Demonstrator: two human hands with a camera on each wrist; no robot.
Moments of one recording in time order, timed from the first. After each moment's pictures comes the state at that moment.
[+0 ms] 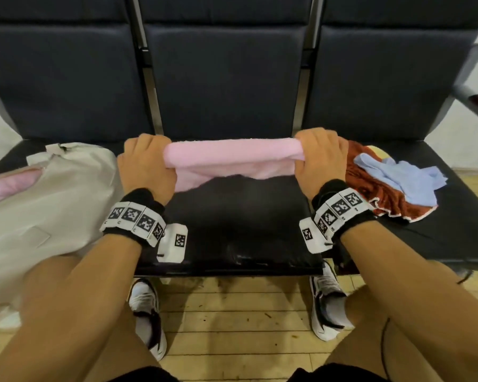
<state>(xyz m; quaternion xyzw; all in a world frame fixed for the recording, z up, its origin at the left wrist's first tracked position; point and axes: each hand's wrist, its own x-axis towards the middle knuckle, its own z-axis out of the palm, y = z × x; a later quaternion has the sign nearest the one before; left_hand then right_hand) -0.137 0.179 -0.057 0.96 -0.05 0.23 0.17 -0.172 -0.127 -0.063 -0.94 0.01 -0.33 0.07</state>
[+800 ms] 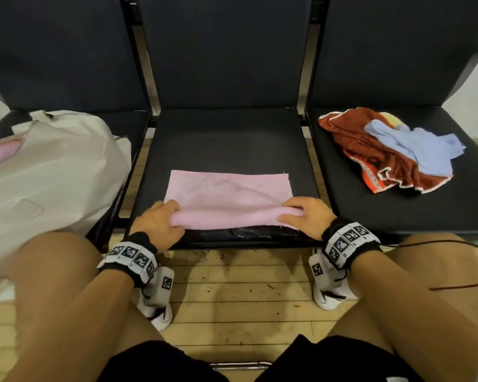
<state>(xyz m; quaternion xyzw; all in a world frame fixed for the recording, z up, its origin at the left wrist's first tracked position) -0.196 0.224 -0.205 0.97 -0.05 -0.16 0.15 -0.243 -0.146 -0.207 -0.94 0.00 0.09 0.34</state>
